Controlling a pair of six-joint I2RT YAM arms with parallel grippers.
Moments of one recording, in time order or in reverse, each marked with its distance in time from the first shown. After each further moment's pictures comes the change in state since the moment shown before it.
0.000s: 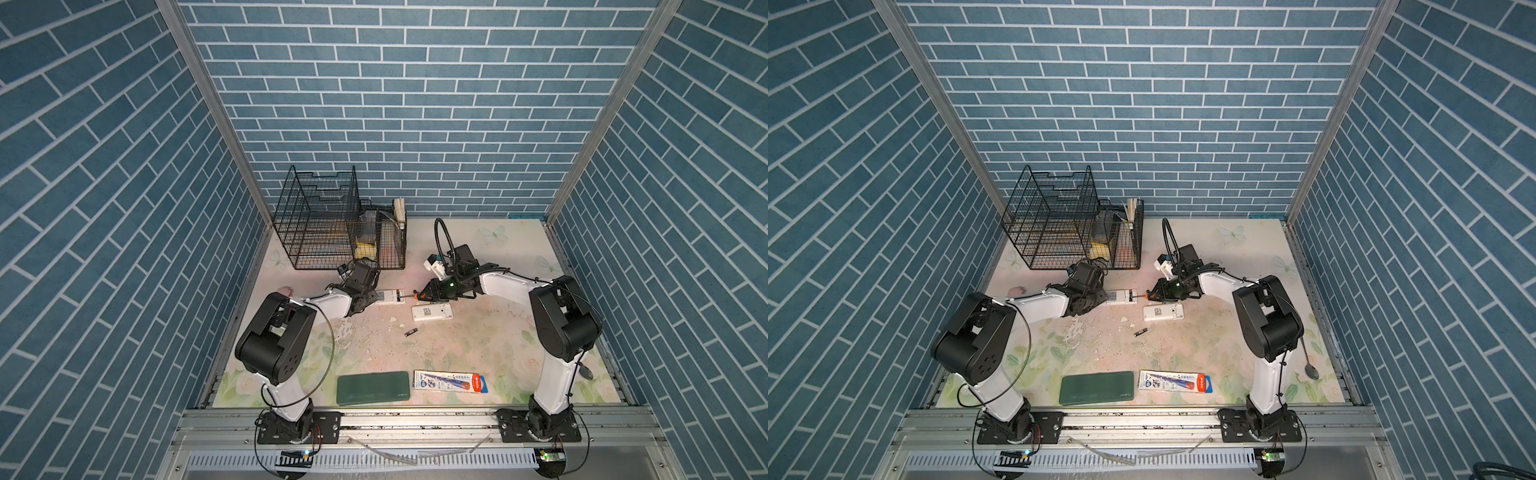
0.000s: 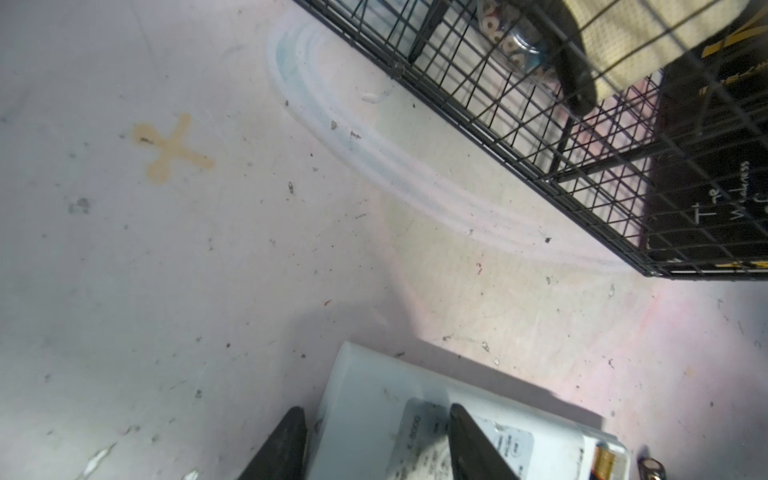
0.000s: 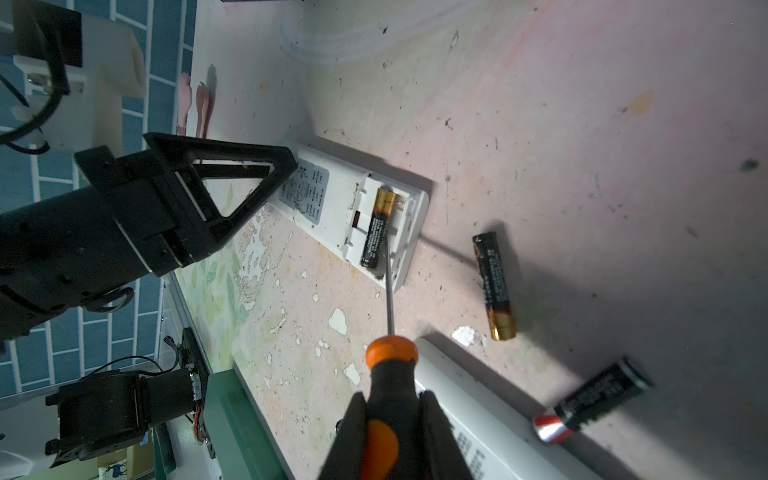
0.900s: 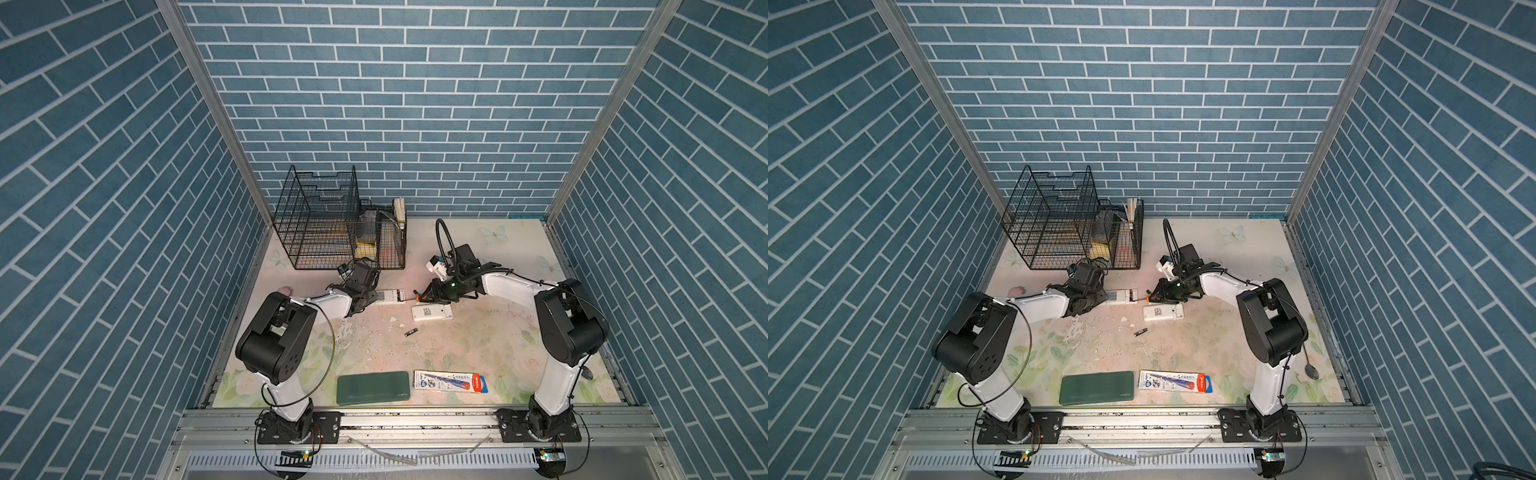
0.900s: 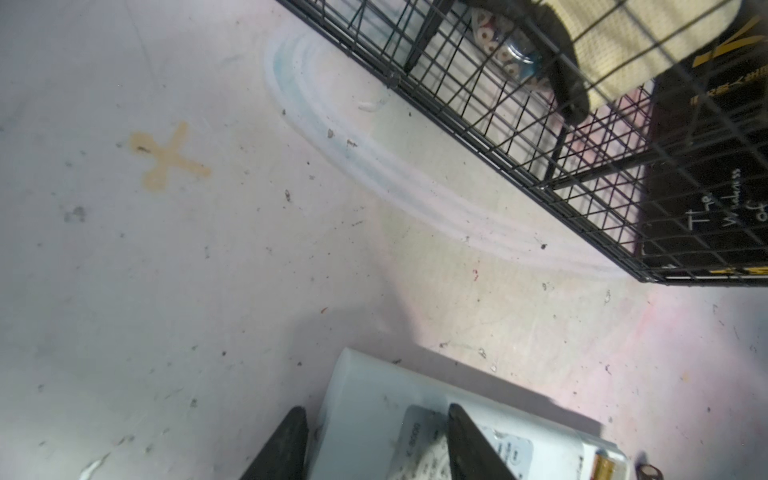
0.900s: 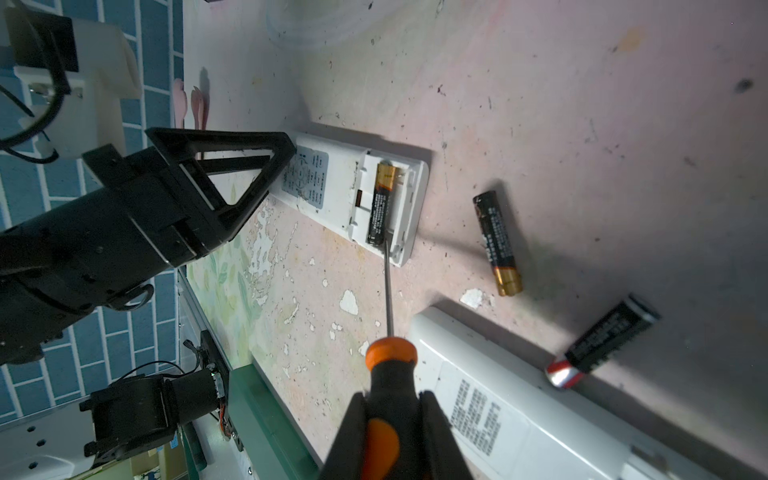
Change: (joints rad) left arm -0.001 0.000 -0.007 0.021 -0.006 0.000; right arm 0.006 -0.034 -0.003 -0.039 0.011 0.100
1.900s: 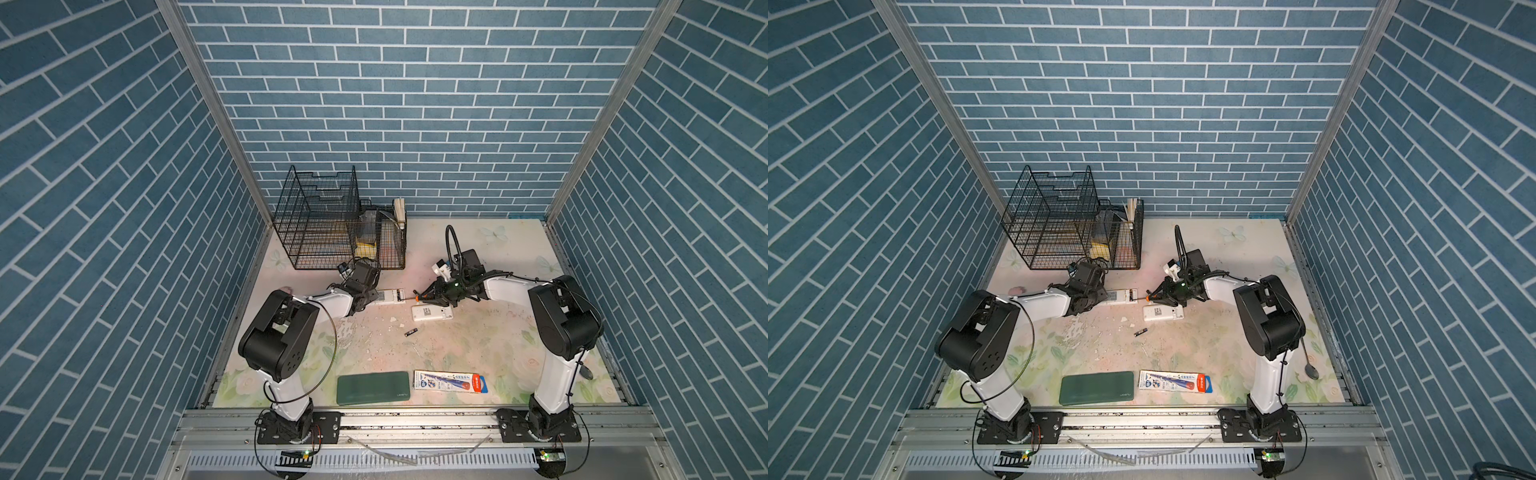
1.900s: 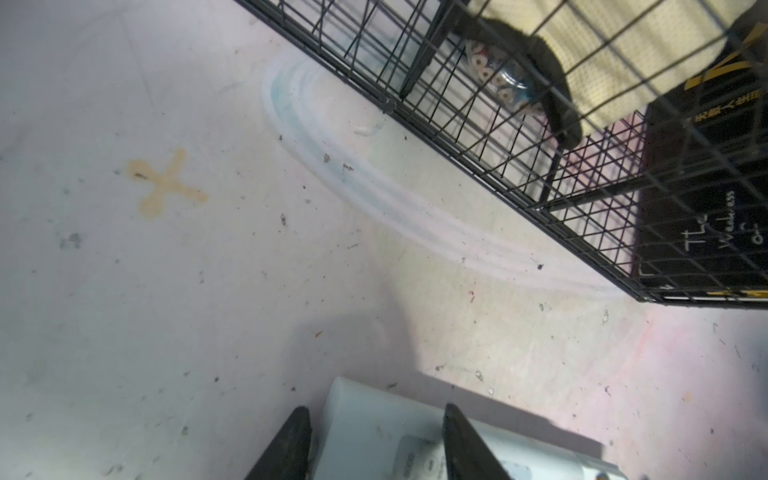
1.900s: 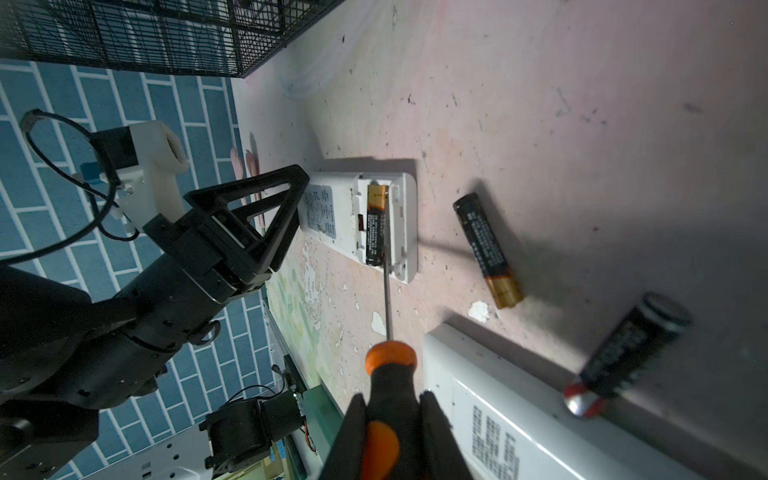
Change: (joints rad) left arm 0.000 0.029 0.013 0.028 -0.029 0.005; right arm -0.037 0.043 -0.100 0.253 -0.157 0.302
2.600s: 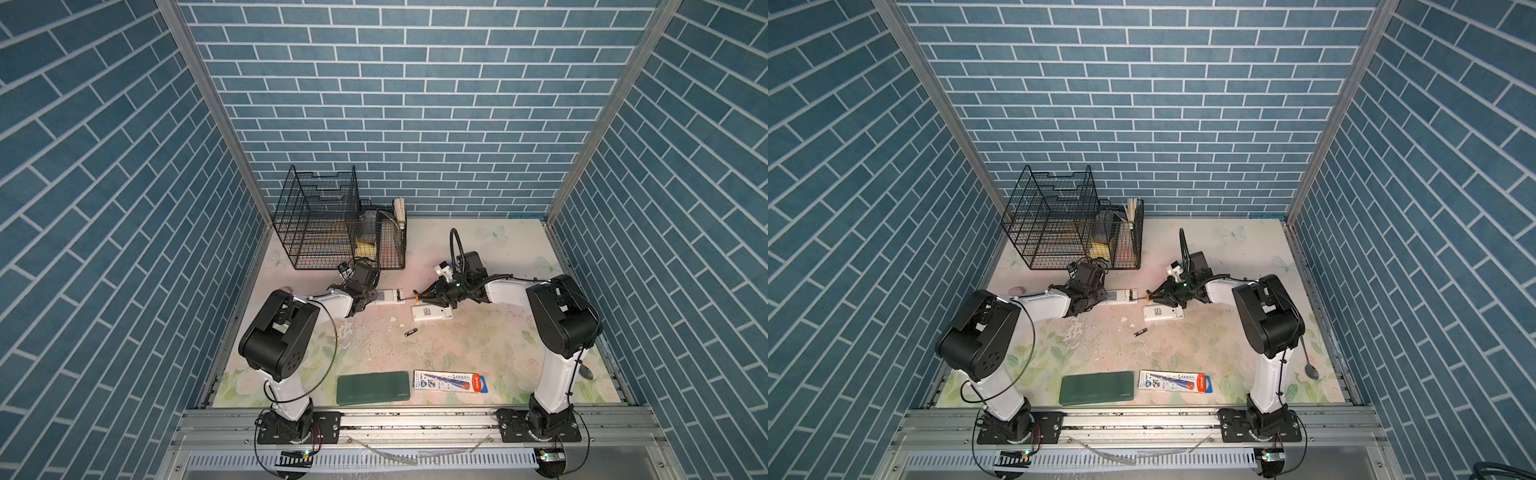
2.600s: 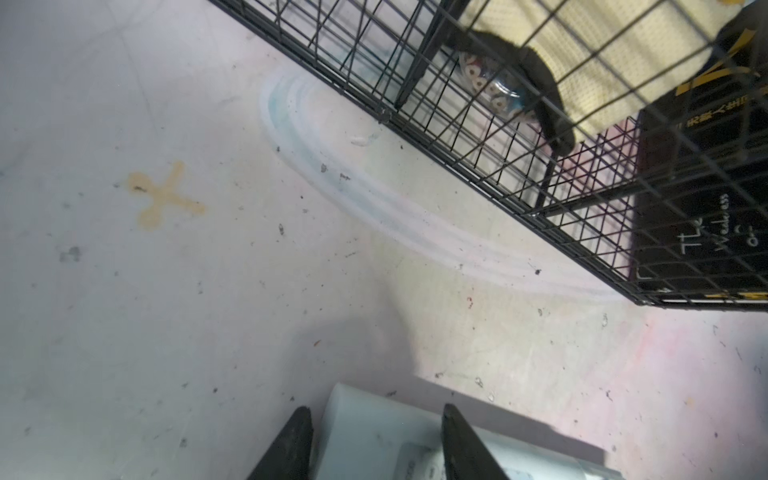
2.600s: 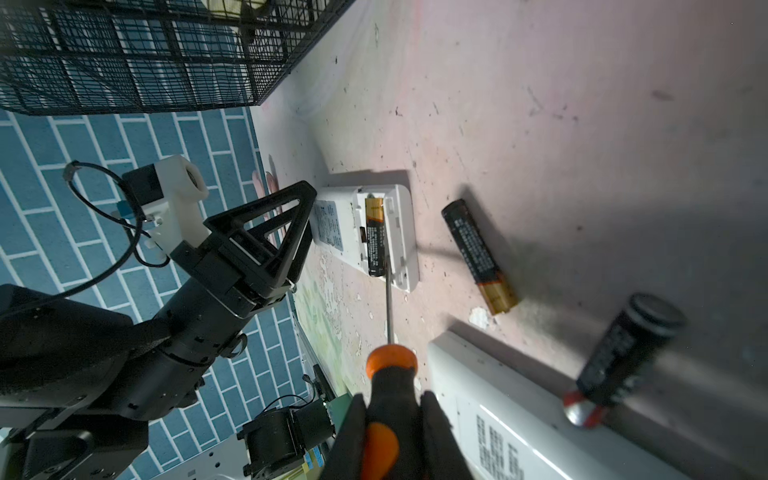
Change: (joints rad) left arm 0.000 0.000 -0.016 0.028 -0.012 0.013; right arm -0.018 0.014 -0.054 0.140 -0.048 0.156
